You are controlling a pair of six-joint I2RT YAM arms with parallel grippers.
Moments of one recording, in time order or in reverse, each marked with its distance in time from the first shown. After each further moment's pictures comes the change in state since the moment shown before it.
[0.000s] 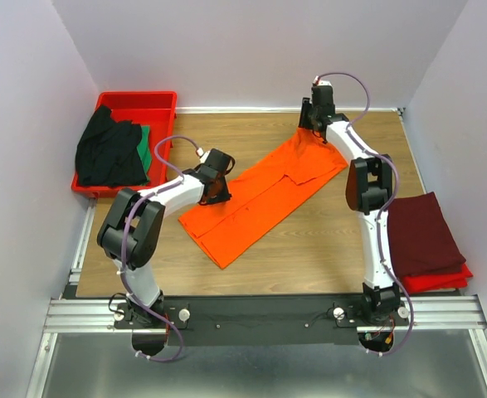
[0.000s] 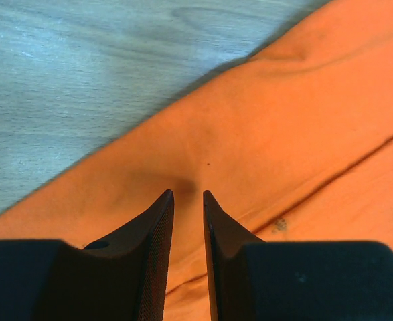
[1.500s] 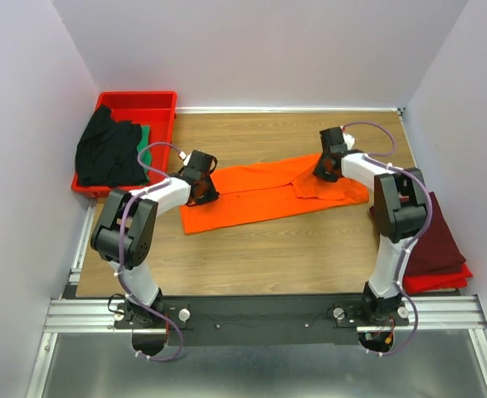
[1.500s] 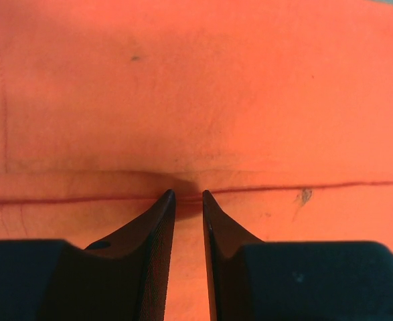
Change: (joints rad) left arm 0.121 -0.007 -0.092 0.113 0.069 -0.032; right arm 0.012 -0.546 -0.918 -0.006 0.123 0.402
